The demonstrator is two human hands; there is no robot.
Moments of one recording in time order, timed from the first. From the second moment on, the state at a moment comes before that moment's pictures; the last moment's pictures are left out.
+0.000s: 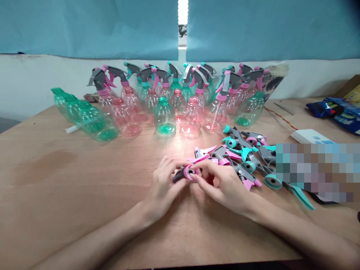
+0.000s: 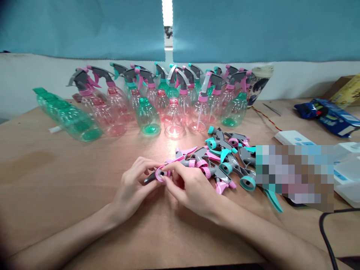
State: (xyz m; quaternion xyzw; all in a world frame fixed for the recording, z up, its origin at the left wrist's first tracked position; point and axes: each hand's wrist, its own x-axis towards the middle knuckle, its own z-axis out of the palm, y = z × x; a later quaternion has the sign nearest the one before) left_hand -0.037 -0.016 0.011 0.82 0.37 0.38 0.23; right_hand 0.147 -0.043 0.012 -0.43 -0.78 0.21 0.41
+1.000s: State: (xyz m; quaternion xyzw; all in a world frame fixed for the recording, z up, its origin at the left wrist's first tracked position) left_hand -0.035 -0.015 0.015 0.85 0.35 0.32 0.24; right_hand 0.168 -0.033 0.043 -0.40 -0.88 0.13 0.25
